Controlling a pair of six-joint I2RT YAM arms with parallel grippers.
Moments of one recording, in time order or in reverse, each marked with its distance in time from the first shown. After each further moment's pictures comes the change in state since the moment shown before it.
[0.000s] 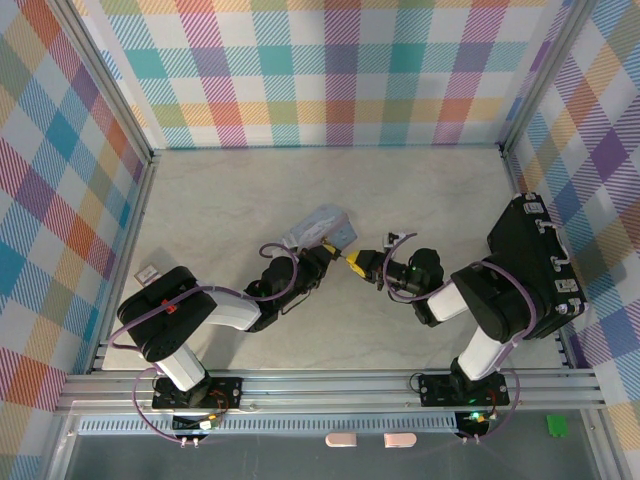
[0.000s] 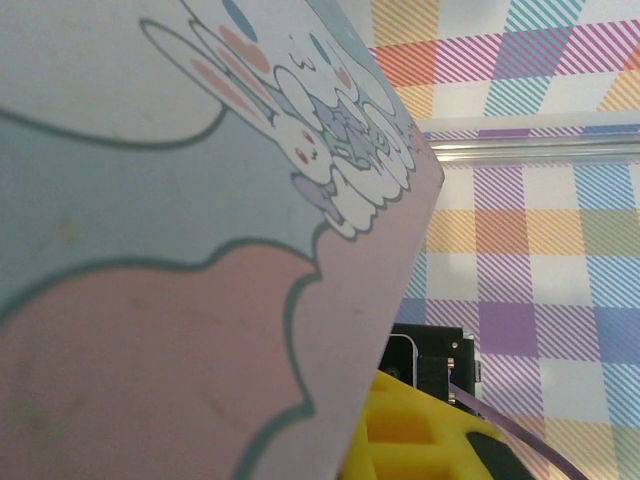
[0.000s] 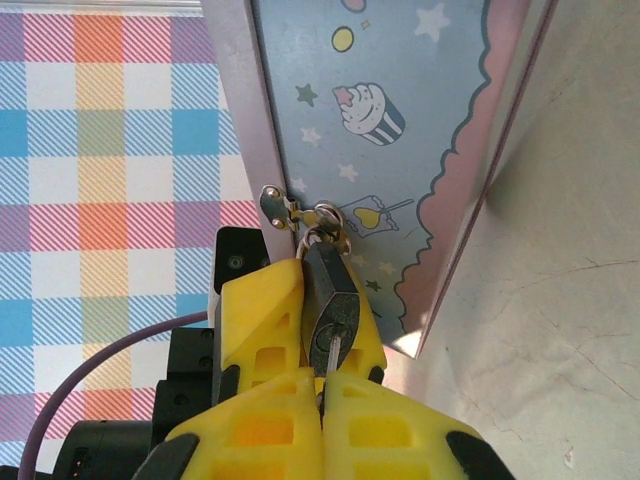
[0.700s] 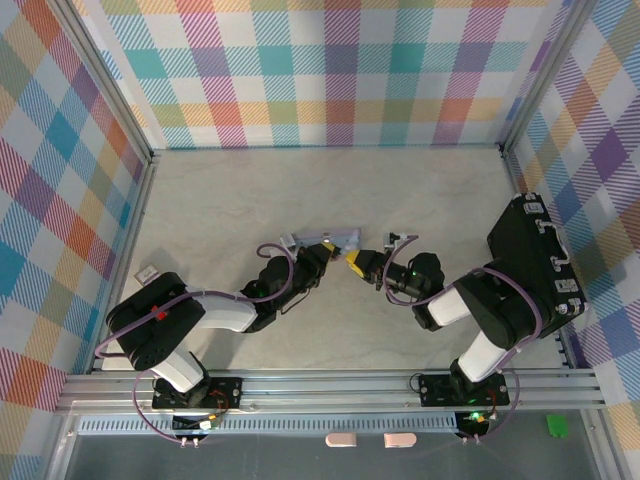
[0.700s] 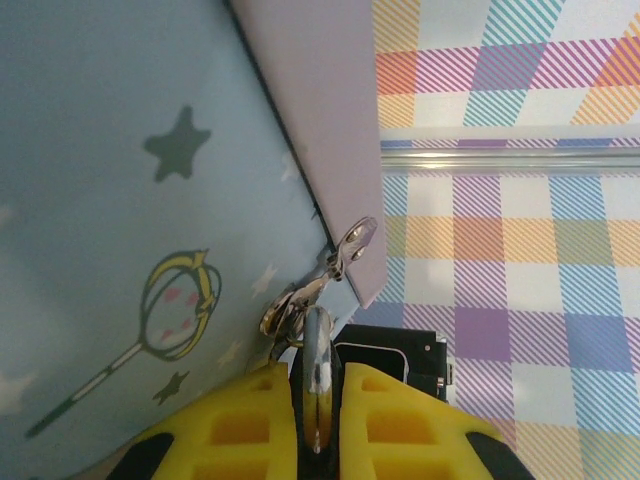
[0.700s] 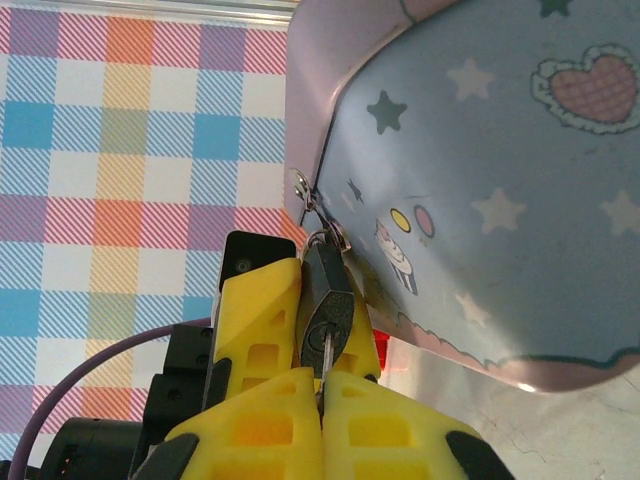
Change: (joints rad) left arm -0.012 -0.066 0.000 -0.049 -0.023 -0.032; right arm 0.040 -0.043 -0.032 0.035 0.077 -0.032
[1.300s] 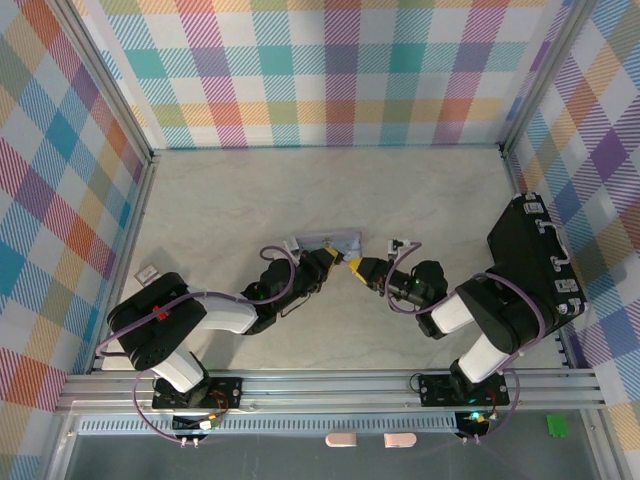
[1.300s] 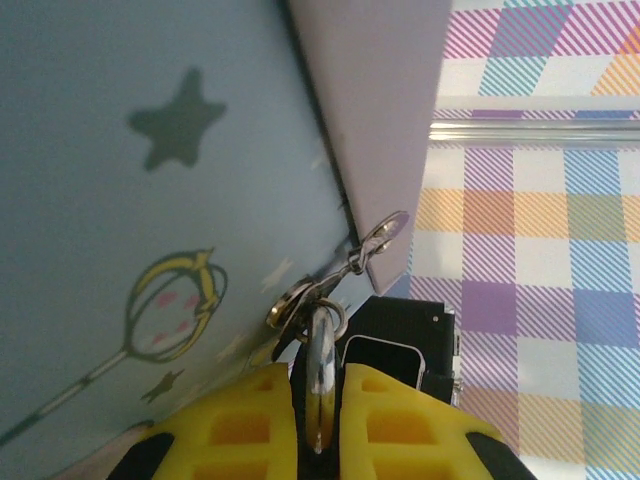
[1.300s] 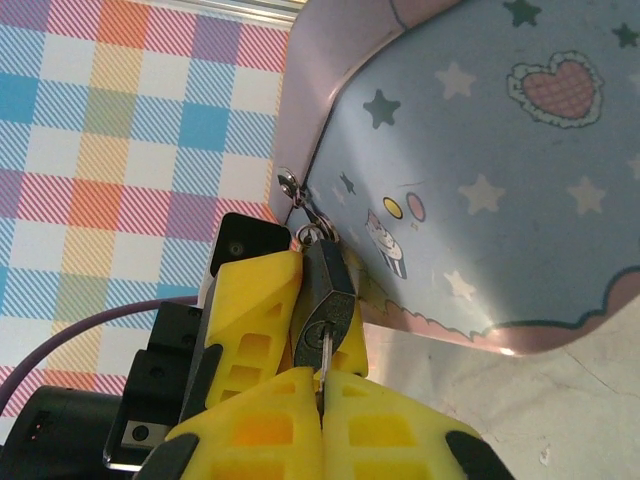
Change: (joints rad) left arm -0.013 0.005 -0.016 -0.001 0.050 -0.018; right arm 0.006 -0.031 -0.076 0.024 0.030 -0.097
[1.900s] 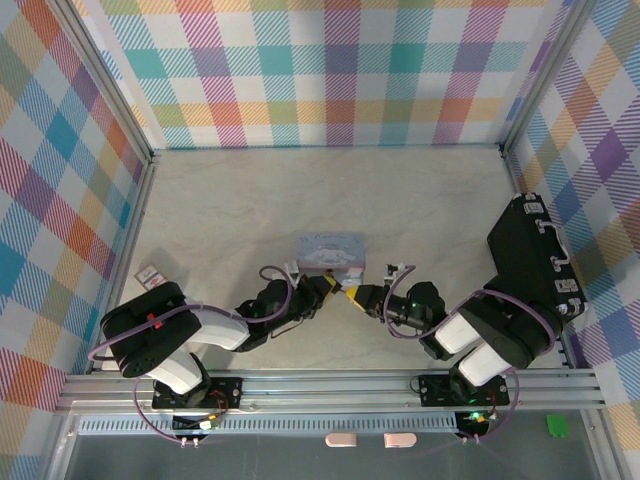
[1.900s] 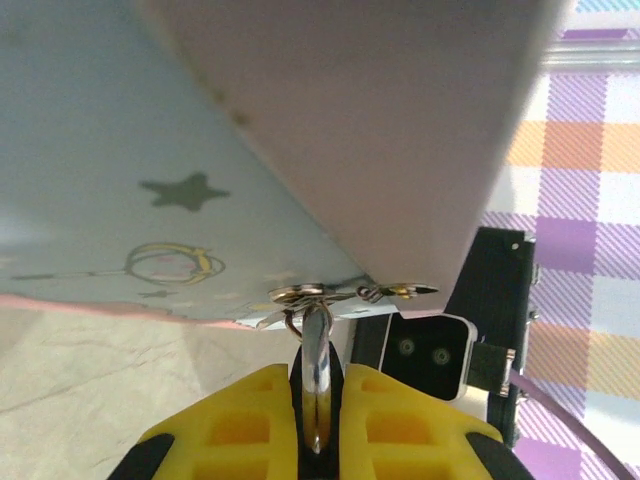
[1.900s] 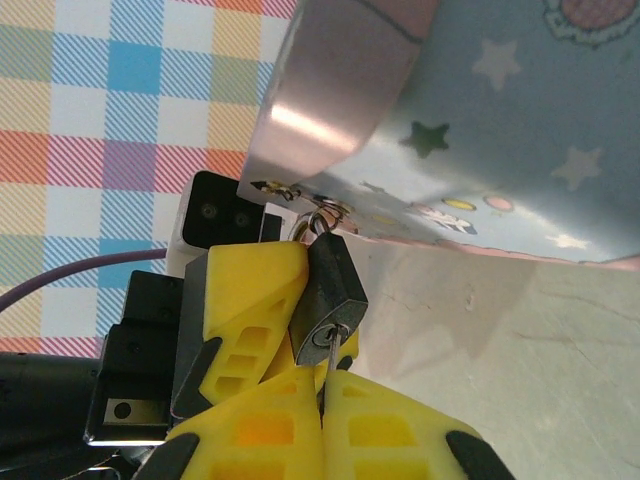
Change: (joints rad) left arm -0.090 -0.054 -0.151 -0.026 0.034 -0.011; right arm 0.165 -0.069 -0.148 -0.053 0.121 -0.024
